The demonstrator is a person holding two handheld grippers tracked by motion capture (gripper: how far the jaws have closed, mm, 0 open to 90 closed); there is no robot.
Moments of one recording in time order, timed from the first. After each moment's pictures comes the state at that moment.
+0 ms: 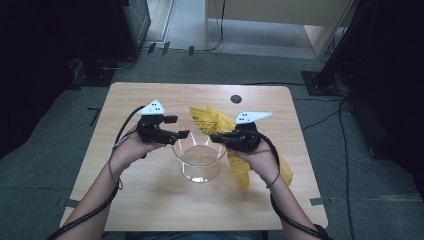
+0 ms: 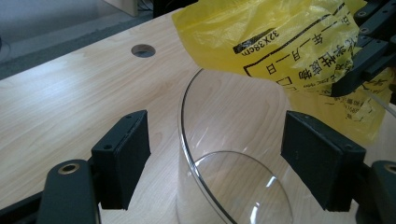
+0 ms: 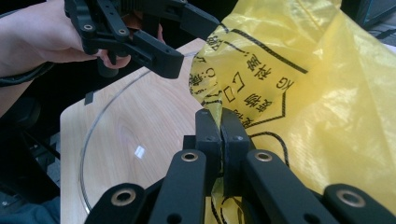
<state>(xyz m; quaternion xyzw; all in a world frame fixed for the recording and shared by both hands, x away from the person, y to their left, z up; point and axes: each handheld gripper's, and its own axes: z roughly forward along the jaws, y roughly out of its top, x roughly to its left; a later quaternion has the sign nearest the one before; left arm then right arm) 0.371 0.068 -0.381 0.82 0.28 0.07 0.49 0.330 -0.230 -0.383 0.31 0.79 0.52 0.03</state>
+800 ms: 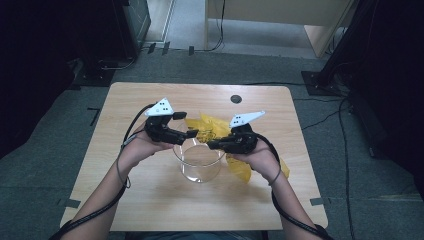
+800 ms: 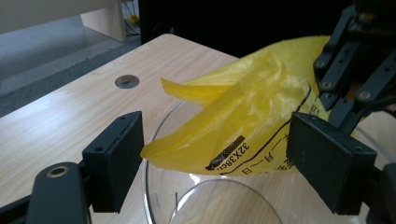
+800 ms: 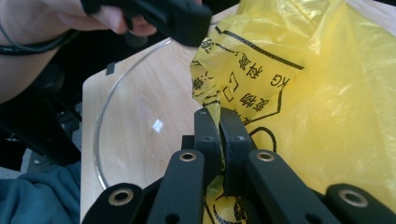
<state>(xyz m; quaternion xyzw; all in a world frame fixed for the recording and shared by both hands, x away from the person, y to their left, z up) 0.367 0.044 -0.376 0.82 0.22 0.09 0.52 0.333 -0.225 -0.391 0.27 0.83 0.50 -0.02</state>
